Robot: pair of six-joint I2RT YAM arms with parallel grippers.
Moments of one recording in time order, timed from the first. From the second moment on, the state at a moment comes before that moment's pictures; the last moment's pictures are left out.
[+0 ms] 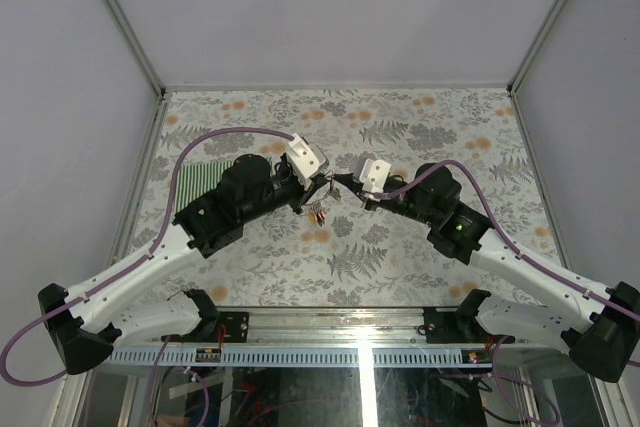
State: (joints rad) left arm -0.86 1.04 1.01 -0.22 0.08 0.17; right arm 0.82 1.02 0.82 0.17 -0.31 -0.42
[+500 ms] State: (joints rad) left arm -0.86 1.04 1.01 -0.22 0.08 0.18; right arm 0.82 1.02 0.82 0.16 -0.29 -0.42
